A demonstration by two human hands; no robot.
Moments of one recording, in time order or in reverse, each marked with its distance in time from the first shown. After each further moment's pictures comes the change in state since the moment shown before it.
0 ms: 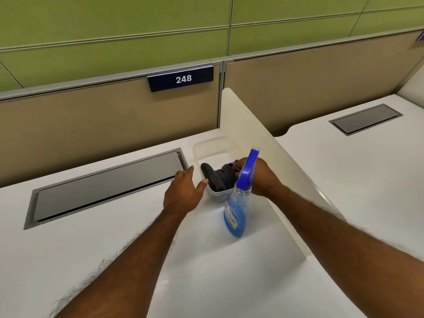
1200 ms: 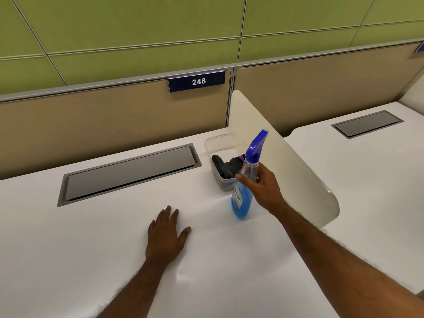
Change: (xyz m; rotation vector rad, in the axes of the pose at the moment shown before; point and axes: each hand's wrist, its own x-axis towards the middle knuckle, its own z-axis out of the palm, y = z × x) left_hand -0.133 -0.134 0.036 0.207 0.010 0.016; right_hand -0.097 -0.050 0.019 0.693 0.248 0.110
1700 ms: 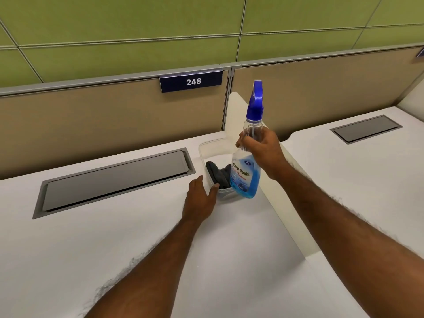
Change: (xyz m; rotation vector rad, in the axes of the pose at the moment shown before) left_hand 0.115 0.130 -0.022 -0.554 -0.021 -0.085; right_hand 0.087 -0.070 -0.021 0.018 0.027 -0.138
